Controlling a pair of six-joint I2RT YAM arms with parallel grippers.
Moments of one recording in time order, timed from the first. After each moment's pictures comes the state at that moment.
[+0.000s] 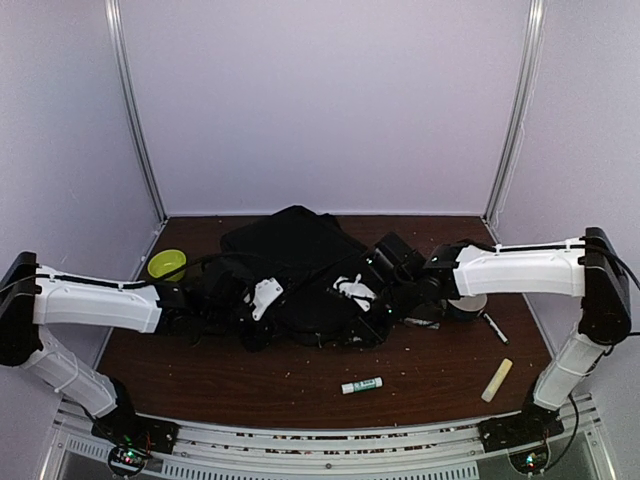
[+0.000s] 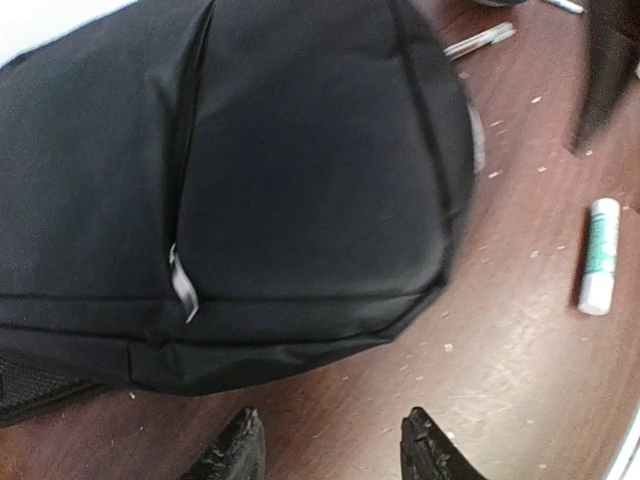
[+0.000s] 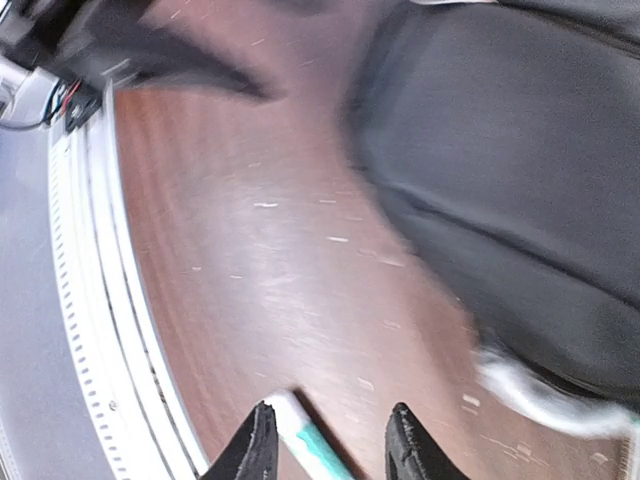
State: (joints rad) left arm -0.93 1.41 0.75 -0.11 -0.02 0.04; right arm 0.90 1.65 1.16 -0.50 -0.38 -0.03
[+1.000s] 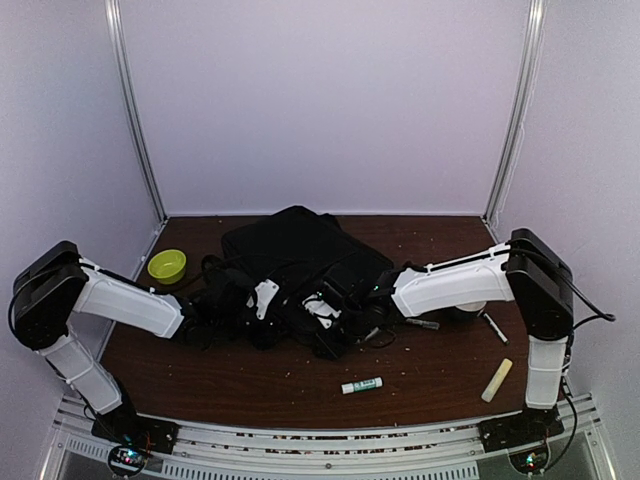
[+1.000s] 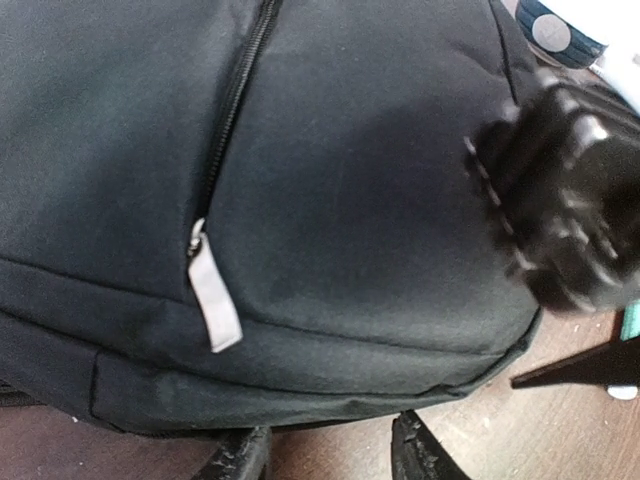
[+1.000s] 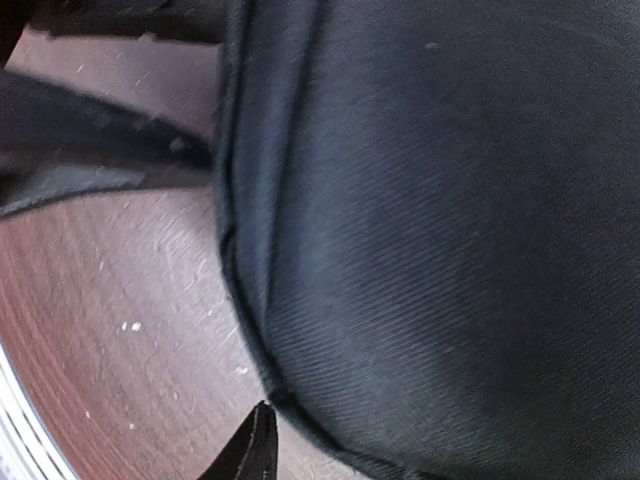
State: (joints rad) left arm -0.84 1.60 0.66 0.24 0.06 -0.15; right arm 1.02 1.98 1.31 -0.38 -0.08 0.22
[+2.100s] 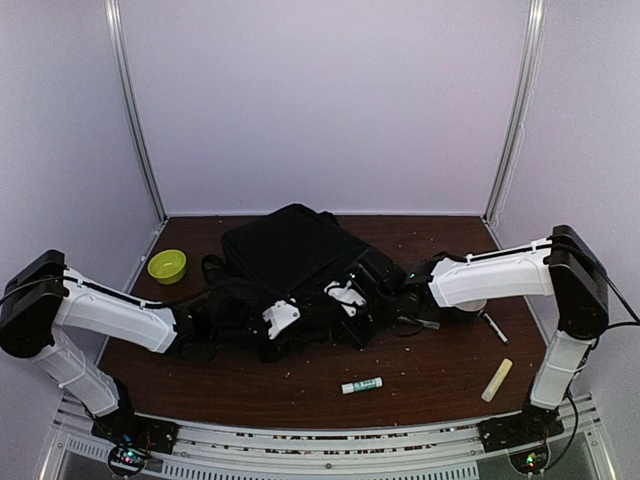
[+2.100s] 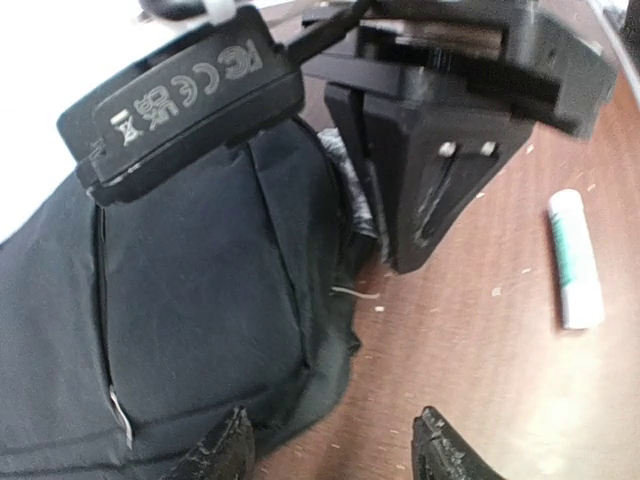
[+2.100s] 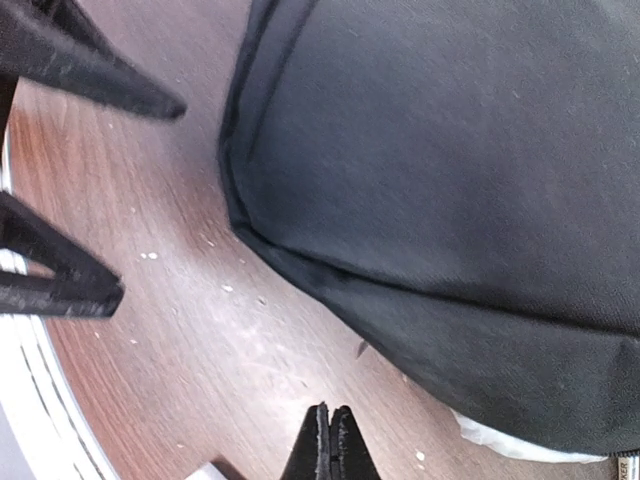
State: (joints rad) left arm -1.00 1.51 0.63 0.33 0.02 0.33; right arm 0.93 1.79 1.15 -0.34 -0.19 0.09
